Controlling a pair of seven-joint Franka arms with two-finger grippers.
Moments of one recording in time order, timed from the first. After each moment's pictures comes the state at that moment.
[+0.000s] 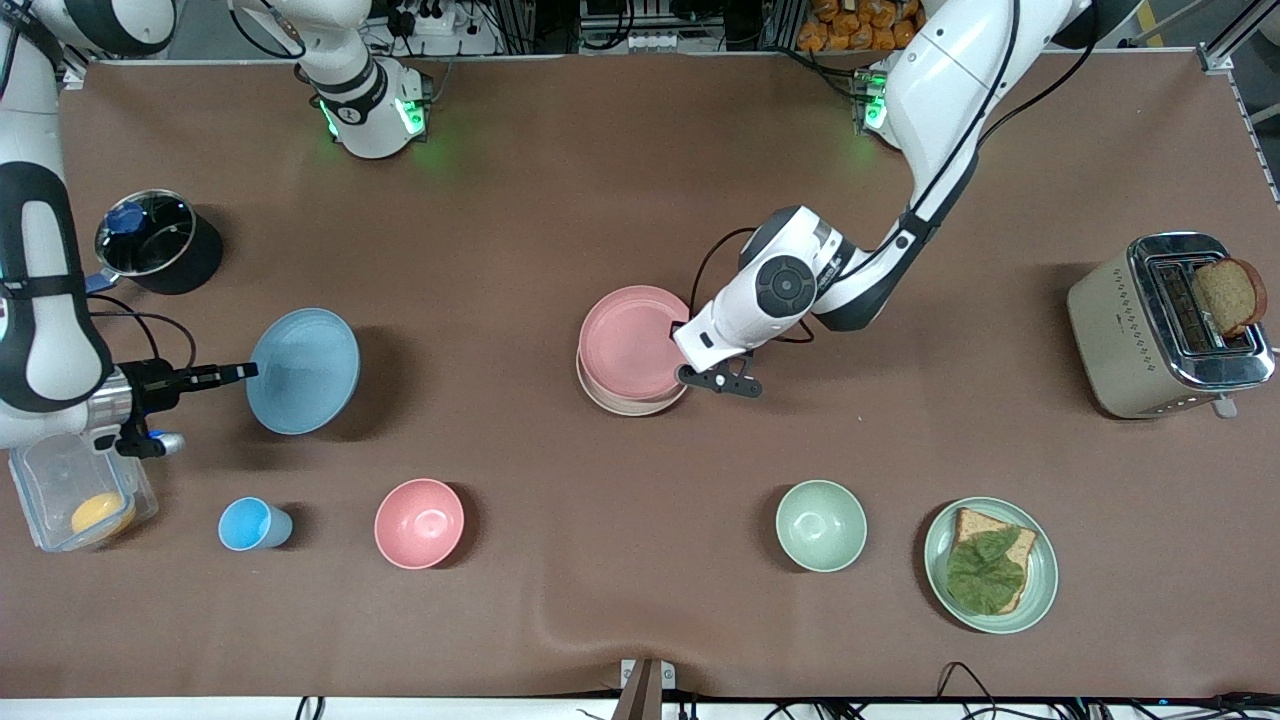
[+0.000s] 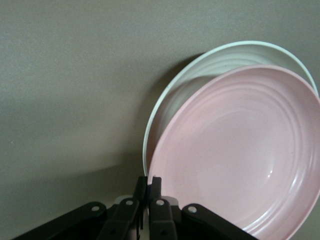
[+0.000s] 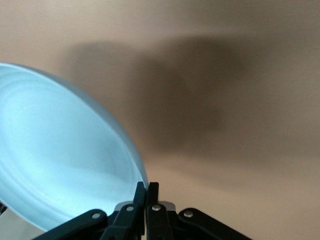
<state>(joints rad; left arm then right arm) -0.26 0.66 -0.45 -1.80 -0.01 2.43 -0.44 -0.34 0.67 0.05 -1.48 0.27 1.54 -0.35</state>
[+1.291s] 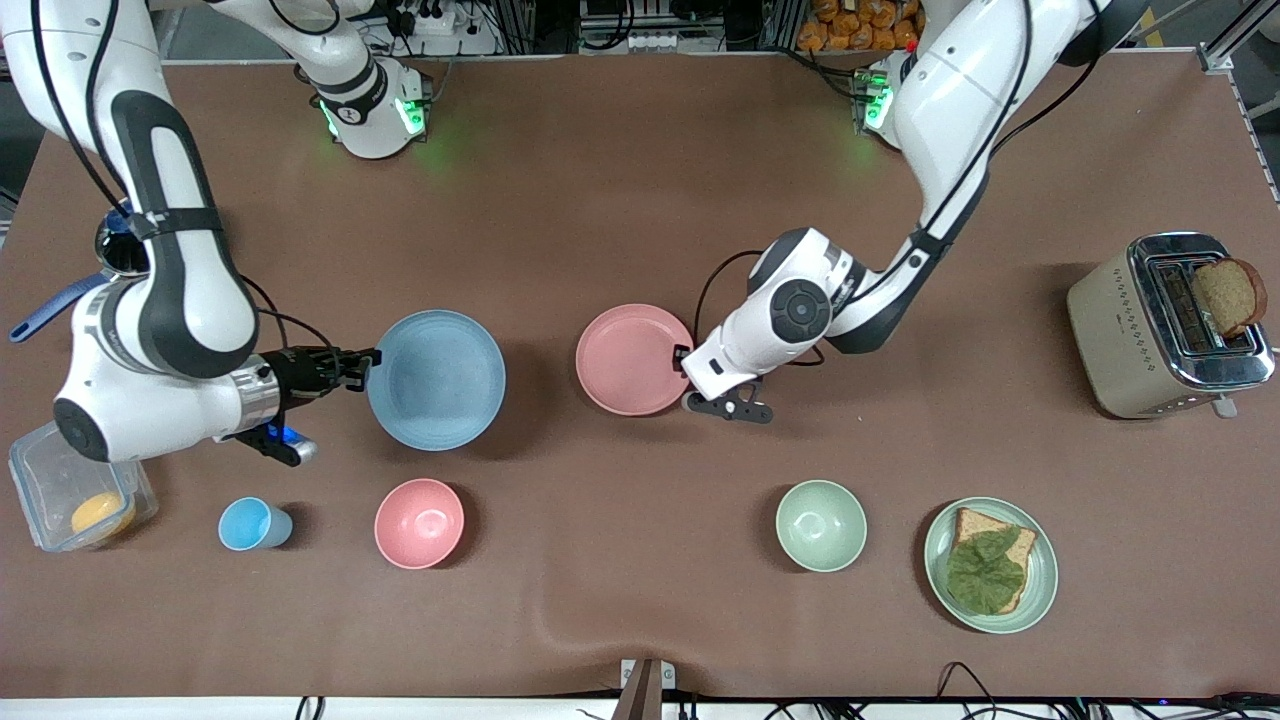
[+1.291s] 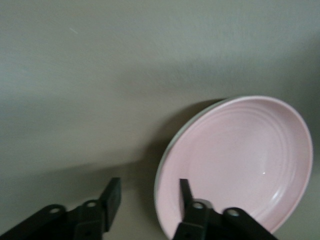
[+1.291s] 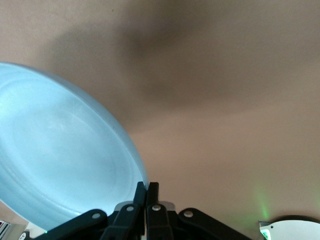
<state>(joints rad) -0.22 0.65 -0.44 -1.68 0.00 2.33 -0.44 0.02 0.53 0.05 -1.55 0.41 1.56 0.31</state>
